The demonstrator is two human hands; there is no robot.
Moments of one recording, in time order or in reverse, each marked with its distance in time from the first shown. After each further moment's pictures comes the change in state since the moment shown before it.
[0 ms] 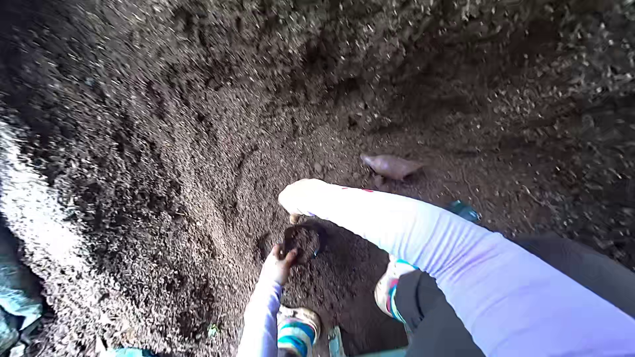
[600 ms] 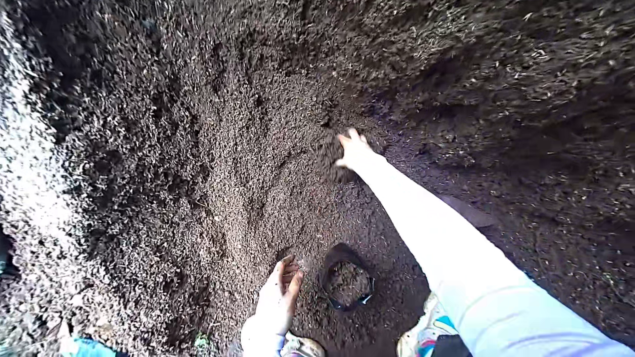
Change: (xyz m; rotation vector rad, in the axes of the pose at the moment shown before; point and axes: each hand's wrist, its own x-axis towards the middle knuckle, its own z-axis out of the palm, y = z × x) left_hand 0.002 -0.030 -0.052 -0.192 0.159 0.242; right_hand 0.123 0.095 -0.093 0.132 0.621 0.283
